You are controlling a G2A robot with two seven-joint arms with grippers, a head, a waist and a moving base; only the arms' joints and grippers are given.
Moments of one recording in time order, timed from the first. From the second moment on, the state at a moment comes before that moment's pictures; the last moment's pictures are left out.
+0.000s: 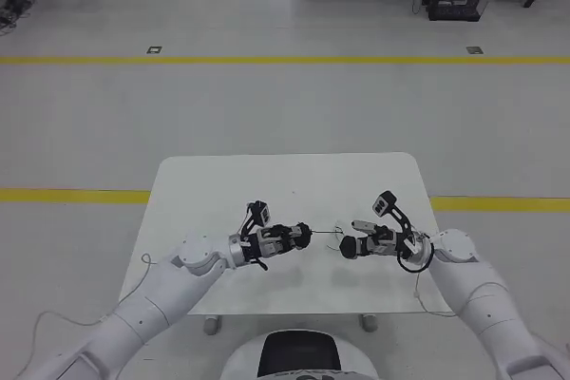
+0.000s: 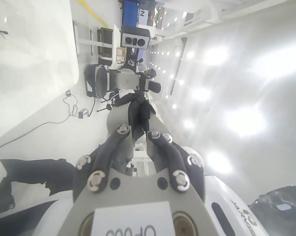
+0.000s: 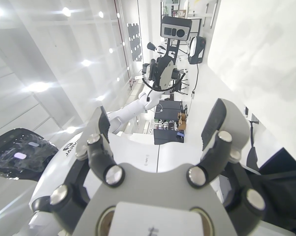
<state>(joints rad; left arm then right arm) 1.14 -1.08 -0.70 -1.28 -0.81 -0.22 -0.81 -1.23 -1.10 1.13 -1.03 0.68 -0.32 1.37</state>
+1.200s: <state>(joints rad) 1.16 -1.09 -0.71 -1.28 -0.81 -0.16 -0.83 -1.18 -1.05 1.02 -1.00 0.77 -0.34 1.39</state>
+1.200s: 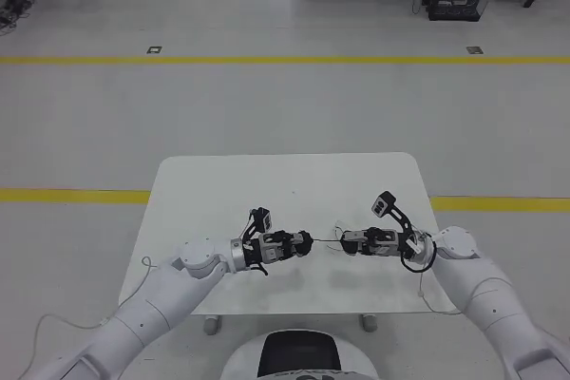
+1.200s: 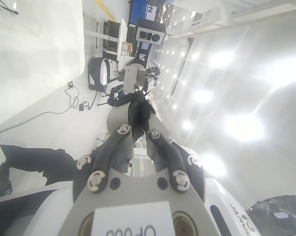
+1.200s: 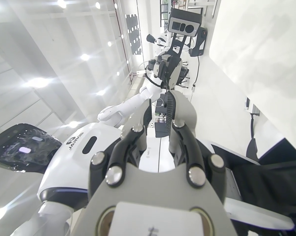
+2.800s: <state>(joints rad) 1.16 -1.09 -0.71 -1.28 -0.81 -0.16 -0.83 -1.15 -1.06 0.98 -0.96 0.77 -0.34 1.39</state>
